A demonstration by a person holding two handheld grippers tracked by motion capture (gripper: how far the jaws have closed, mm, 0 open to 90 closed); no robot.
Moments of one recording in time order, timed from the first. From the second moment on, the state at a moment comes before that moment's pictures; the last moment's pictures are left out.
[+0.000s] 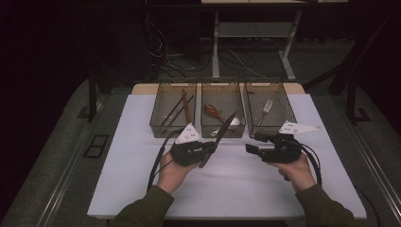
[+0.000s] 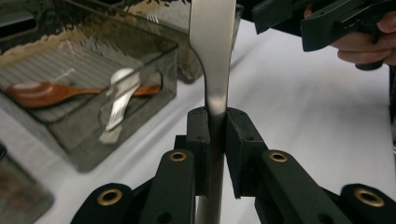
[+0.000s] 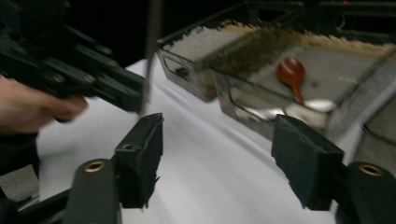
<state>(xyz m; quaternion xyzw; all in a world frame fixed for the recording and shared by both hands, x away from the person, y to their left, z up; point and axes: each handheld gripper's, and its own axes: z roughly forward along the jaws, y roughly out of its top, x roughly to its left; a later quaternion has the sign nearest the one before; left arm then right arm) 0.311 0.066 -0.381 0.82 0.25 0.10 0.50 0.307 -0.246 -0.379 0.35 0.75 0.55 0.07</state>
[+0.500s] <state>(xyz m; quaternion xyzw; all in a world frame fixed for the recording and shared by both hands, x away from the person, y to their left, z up) 0.316 0.030 -0.383 0.81 0.25 0.11 0.52 0.328 -0.209 -0.367 0.33 0.75 0.58 0.05</state>
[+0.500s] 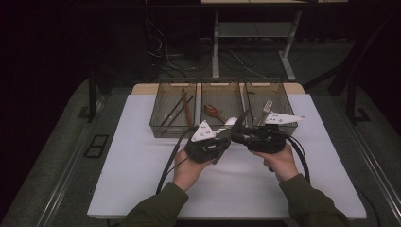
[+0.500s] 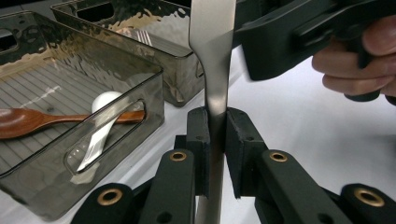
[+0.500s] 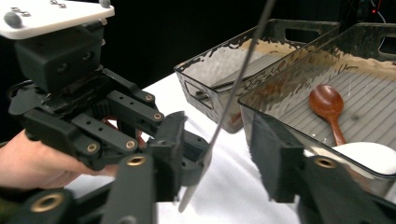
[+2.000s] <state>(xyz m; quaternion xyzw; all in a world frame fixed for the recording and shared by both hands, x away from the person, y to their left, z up) 0.297 0.120 -0.410 0.82 0.25 0.10 0.51 0.349 -0.267 -0.330 0.36 0.76 0.53 0.12</state>
